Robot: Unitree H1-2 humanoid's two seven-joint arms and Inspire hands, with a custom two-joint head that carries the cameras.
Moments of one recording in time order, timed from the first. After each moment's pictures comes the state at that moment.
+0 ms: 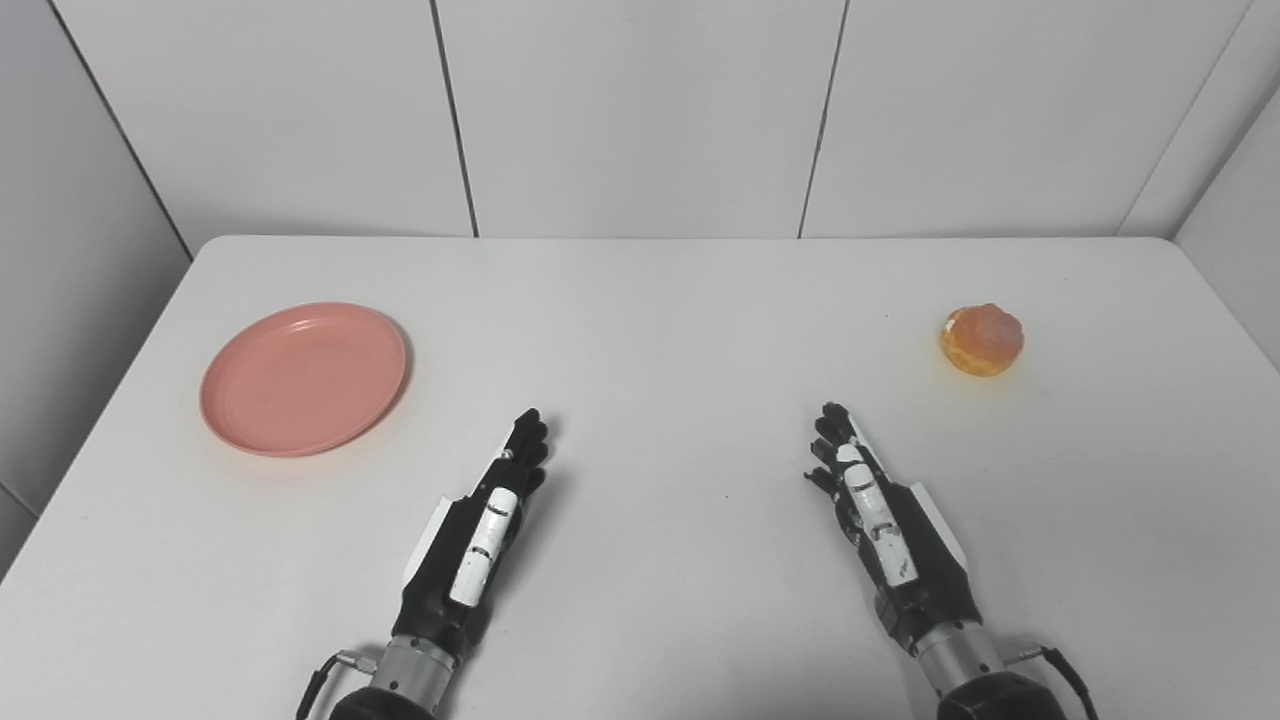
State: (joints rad) left arm 0.06 0.08 -0.12 -0.11 -0.04 -0.02 -0.17; right arm 0.01 -0.06 0.08 -0.24 0.06 0.22 0.15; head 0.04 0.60
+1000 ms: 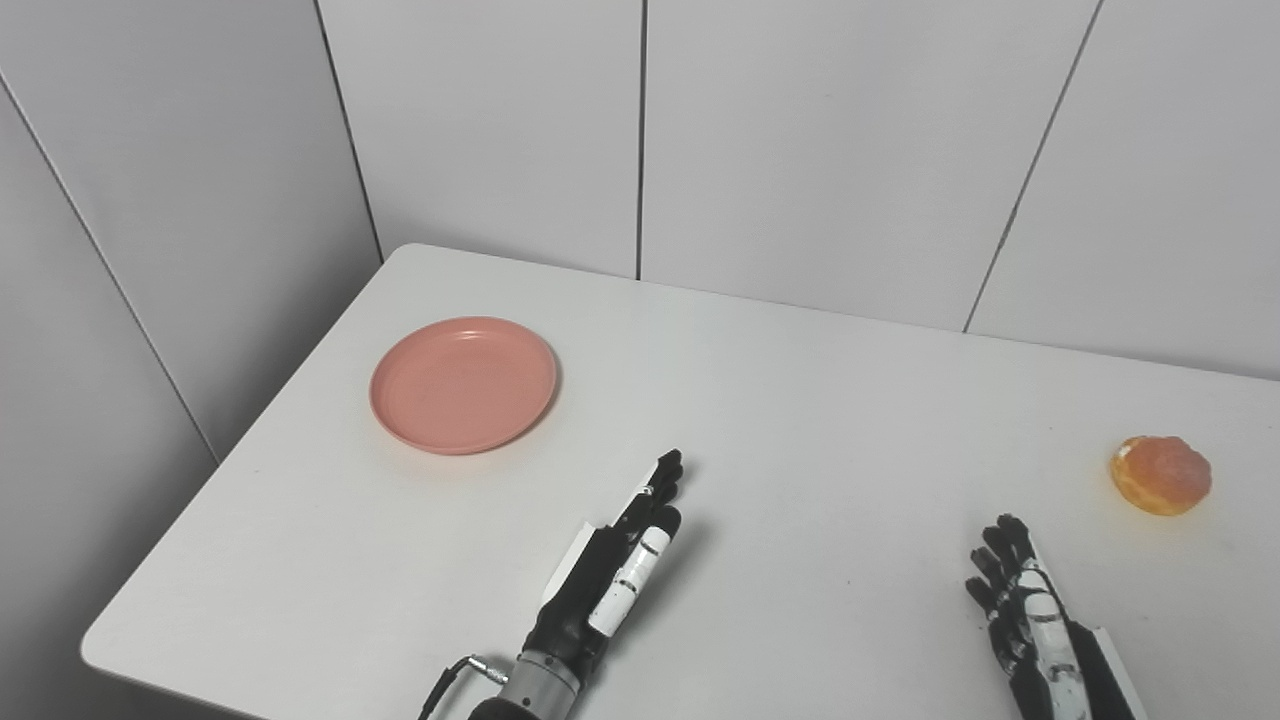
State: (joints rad) left arm 0.05 0.00 -0.14 -0.07 0.10 -0.08 -0.09; right arm 0.03 -0.10 0.04 -0.20 0.17 0.11 0.19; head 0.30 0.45
